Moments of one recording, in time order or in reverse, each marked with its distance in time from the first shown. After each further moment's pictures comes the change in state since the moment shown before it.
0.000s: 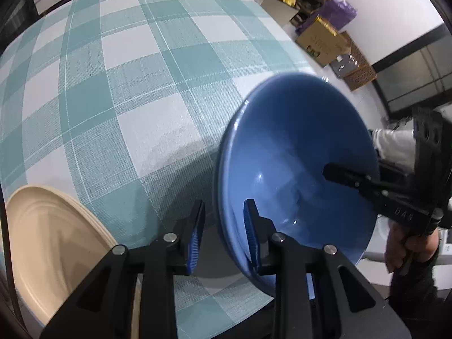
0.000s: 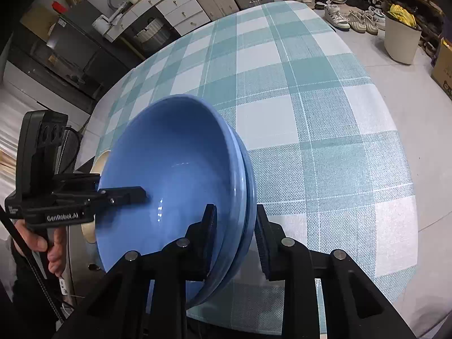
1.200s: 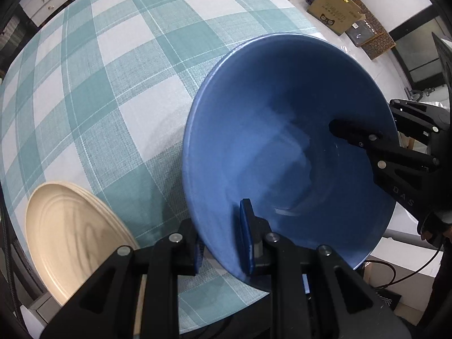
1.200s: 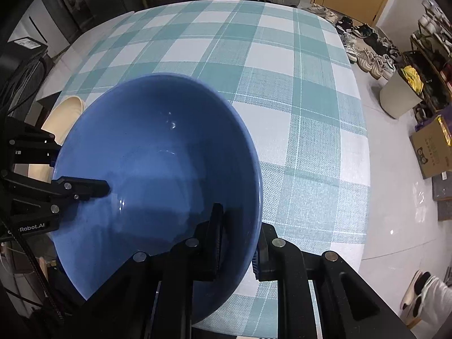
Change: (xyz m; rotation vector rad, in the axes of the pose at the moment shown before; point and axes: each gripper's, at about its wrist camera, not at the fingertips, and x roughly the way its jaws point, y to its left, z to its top) left arm 0.004 -0.022 0.003 0.050 0.130 0.145; right arm 0.014 0.042 0.019 -0.327 0.115 -0.309
